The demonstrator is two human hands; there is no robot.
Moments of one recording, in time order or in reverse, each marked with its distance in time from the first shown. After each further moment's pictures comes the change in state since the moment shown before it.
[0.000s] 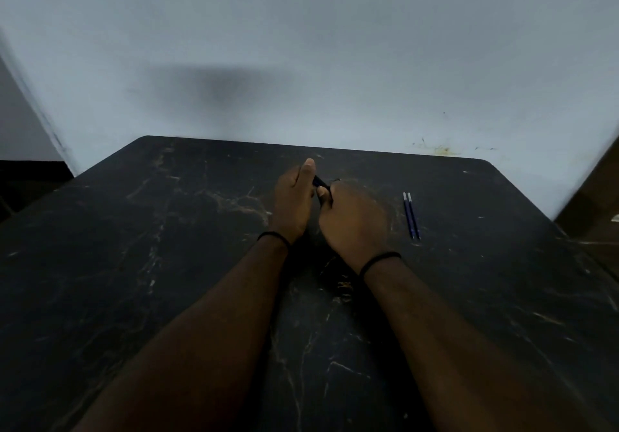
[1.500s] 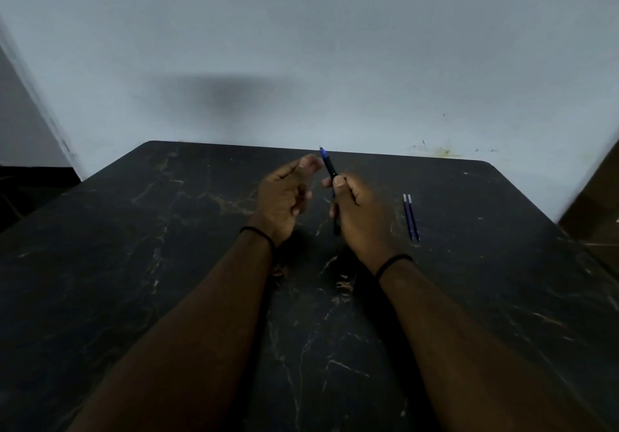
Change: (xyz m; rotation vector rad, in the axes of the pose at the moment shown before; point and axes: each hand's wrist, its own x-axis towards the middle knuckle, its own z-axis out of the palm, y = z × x) left_hand 0.004 0.008 -0.023 -0.416 -0.136 -0.235; right_hand -0.004 0.015 -0.004 0.825 -0.018 0.050
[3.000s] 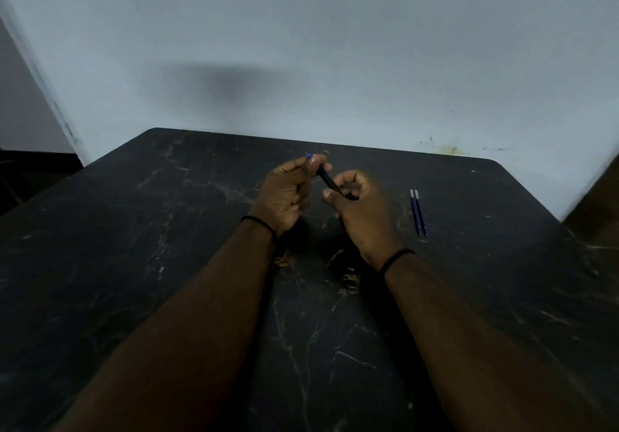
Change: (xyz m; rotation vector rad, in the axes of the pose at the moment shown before) left_hand 0.013 -0.016 -0.017 -0.210 -0.154 -0.056; right_hand -0.005 -0.005 0.010 0.175 -0.004 0.111
